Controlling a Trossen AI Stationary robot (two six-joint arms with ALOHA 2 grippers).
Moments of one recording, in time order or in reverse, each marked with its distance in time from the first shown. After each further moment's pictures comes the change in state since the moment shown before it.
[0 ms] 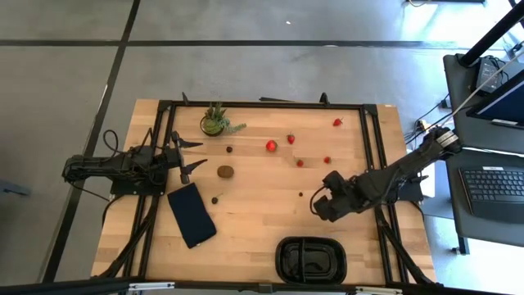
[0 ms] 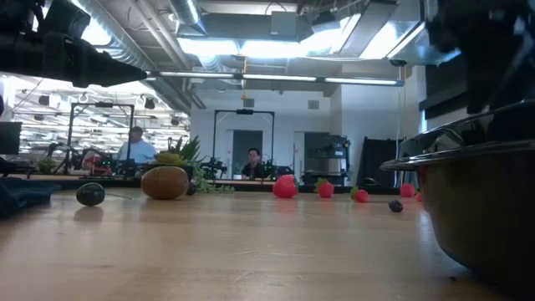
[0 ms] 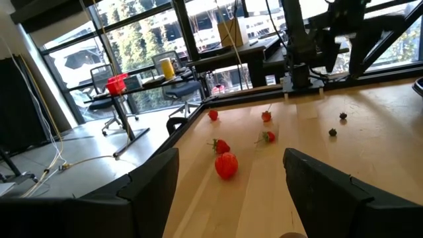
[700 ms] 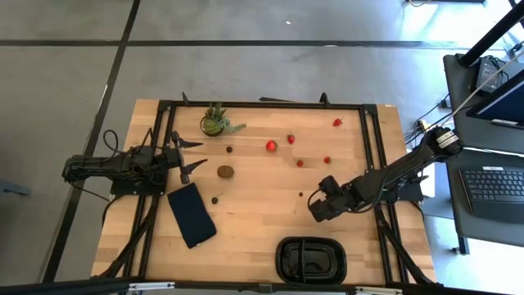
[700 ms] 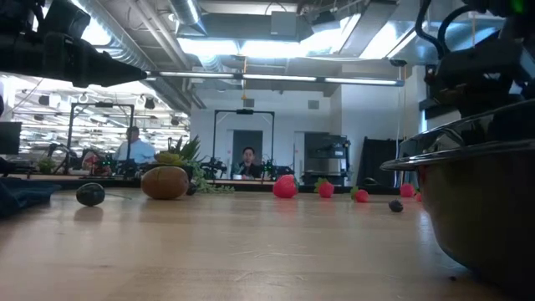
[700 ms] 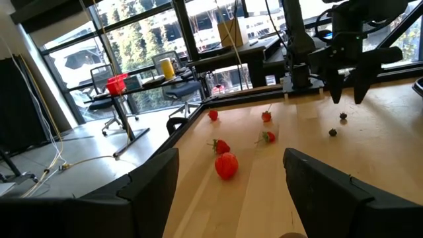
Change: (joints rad) left arm 0.000 0.000 0.000 0.000 0.000 0.000; right arm -0.030 0.000 -0.281 0.463 -0.034 0.000
